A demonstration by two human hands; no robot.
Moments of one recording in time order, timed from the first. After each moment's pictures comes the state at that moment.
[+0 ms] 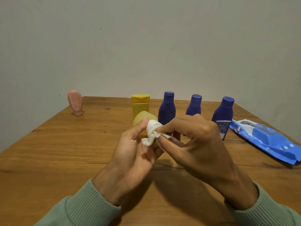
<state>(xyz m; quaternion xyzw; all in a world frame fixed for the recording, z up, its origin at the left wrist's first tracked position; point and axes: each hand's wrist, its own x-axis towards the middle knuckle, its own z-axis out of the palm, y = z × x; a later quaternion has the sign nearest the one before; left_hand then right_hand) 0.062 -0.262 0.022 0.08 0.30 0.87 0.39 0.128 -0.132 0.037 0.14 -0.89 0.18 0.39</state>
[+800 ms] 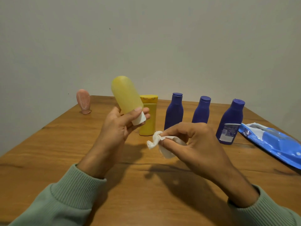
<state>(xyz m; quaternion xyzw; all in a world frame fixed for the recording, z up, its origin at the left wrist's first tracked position) 0.010 -0.291 0.030 0.20 0.55 0.81 0.09 0.111 -0.133 0.026 0.08 -0.88 0.37 0.27</state>
